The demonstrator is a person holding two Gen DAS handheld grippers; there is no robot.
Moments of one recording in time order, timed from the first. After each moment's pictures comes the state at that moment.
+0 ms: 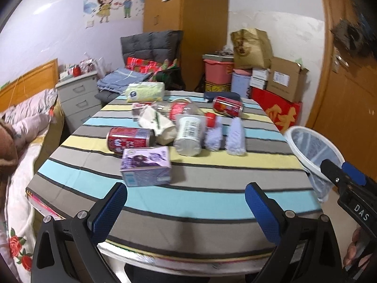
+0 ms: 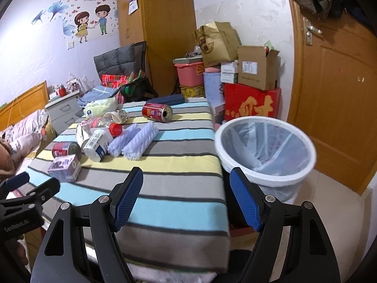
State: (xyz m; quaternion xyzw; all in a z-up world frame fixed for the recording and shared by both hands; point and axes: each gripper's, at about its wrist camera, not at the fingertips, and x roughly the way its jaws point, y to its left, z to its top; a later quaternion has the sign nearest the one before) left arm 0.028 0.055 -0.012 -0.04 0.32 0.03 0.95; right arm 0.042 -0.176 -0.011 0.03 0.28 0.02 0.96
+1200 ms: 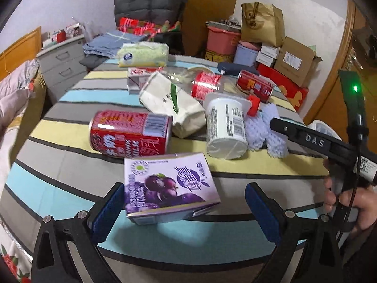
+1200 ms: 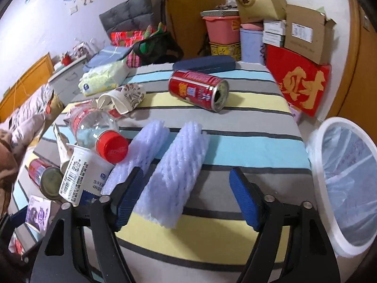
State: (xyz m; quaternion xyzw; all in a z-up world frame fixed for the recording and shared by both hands) left arm 0.129 0.111 -0.058 -0.08 0.42 -0.02 0.90; right arm 0.178 -0.117 -0.042 0.02 0.42 0.10 0.90
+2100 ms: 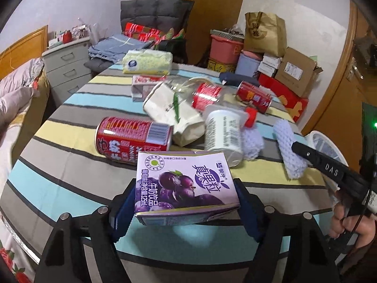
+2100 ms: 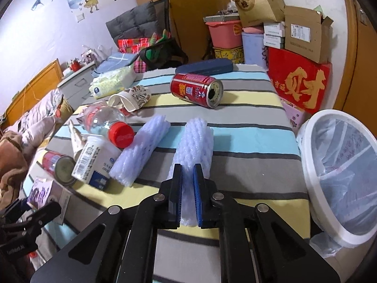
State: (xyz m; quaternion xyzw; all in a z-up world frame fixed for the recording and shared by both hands) left arm 0.118 0.112 -0.039 -0.09 0.39 -0.01 0.91; right arm 0.157 -0.138 -0.035 0.04 0.39 0.12 0.91
